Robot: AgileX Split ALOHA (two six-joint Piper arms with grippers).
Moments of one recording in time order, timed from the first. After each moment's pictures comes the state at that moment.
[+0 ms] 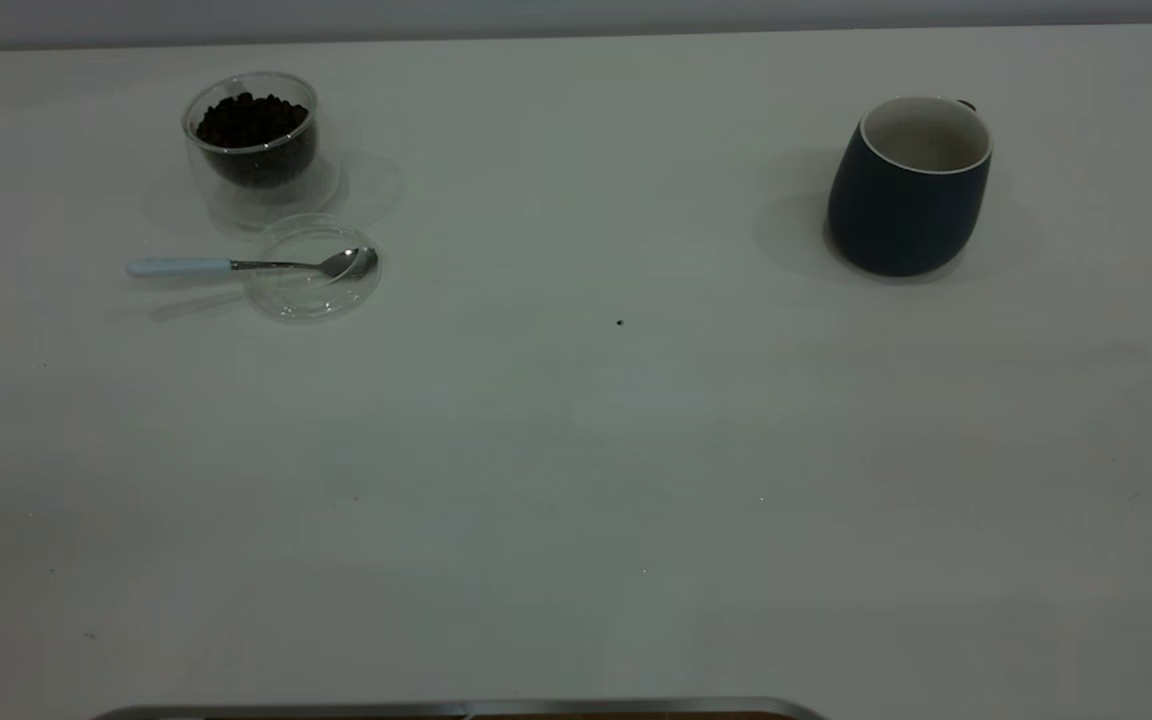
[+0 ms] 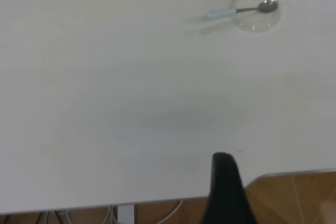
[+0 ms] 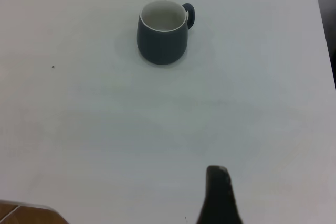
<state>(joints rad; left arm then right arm) -0.04 -0.02 -0.49 0.00 1.14 0.03 0.00 -0.01 -0.50 0.09 1.15 -0.11</state>
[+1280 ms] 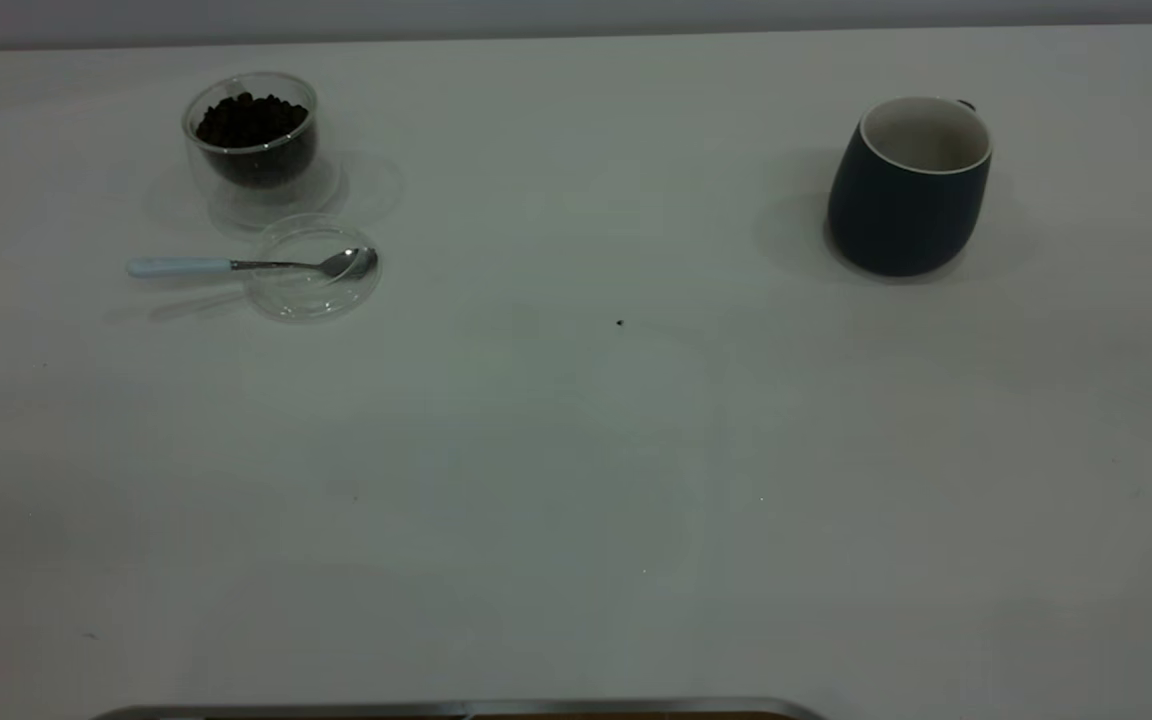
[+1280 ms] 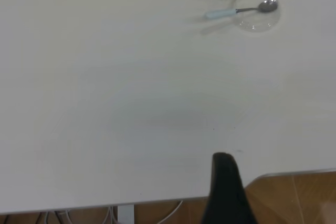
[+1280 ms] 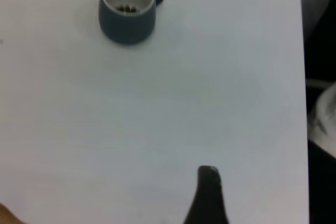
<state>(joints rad) -0.04 -0.02 -0.49 0.00 1.14 0.03 0.00 0.50 -0.61 -0.01 0.93 -0.17</state>
